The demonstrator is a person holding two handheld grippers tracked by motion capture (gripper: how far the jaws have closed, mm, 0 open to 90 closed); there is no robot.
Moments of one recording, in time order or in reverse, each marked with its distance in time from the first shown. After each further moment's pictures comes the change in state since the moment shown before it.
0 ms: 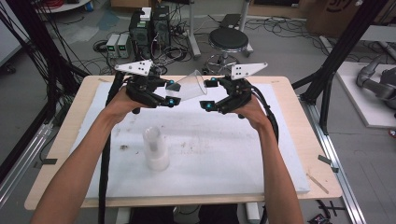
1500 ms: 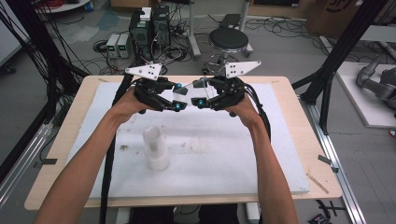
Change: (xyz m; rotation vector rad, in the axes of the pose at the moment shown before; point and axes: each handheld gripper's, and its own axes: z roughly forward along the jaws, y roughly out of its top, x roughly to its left) left arm 0.000 0.000 0.019 0.054 -0.044 0.063; right arm 0.000 0.007 0.017 -0.070 0.099 -0.021
